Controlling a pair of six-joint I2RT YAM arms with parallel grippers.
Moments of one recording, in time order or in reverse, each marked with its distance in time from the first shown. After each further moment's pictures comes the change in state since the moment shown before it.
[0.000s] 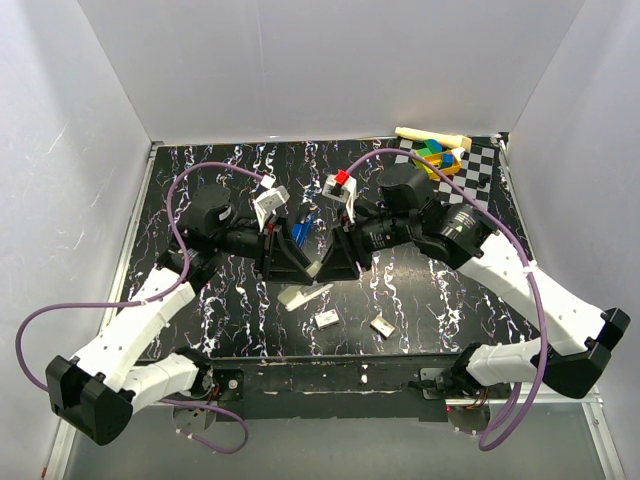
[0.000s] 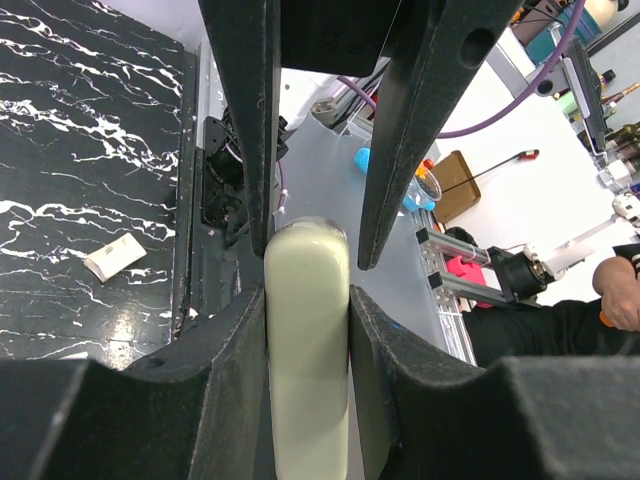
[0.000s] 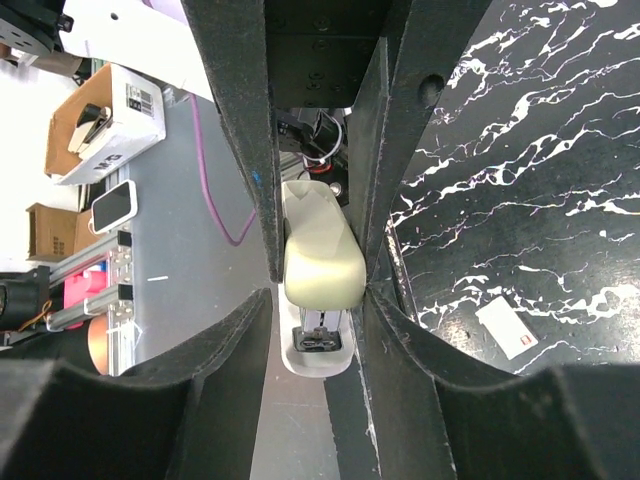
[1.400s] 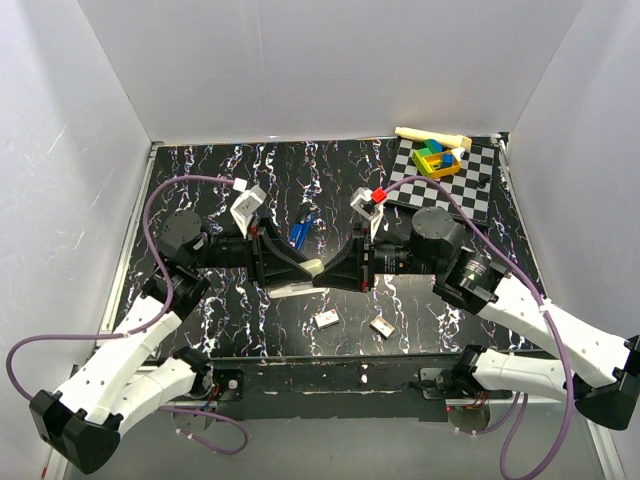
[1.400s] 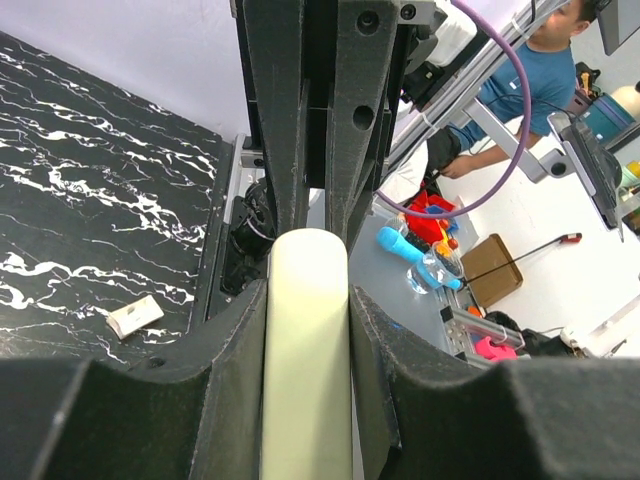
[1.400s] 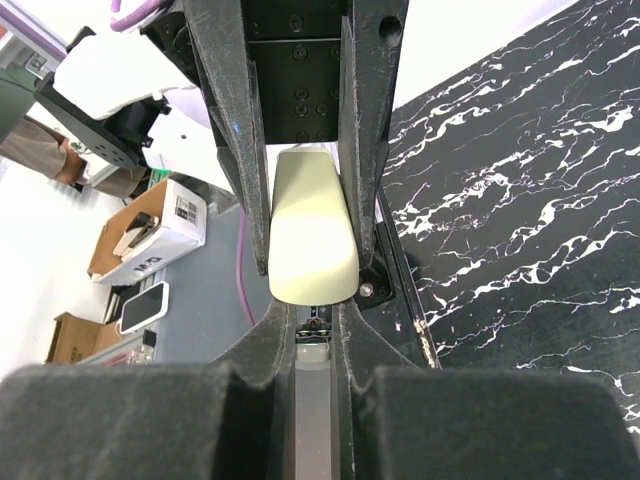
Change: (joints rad) left arm -0.028 -0.185 -0.103 0.258 -0.232 -0.237; right arm 0.082 -0.268 -0.435 0.586 0.132 0.288
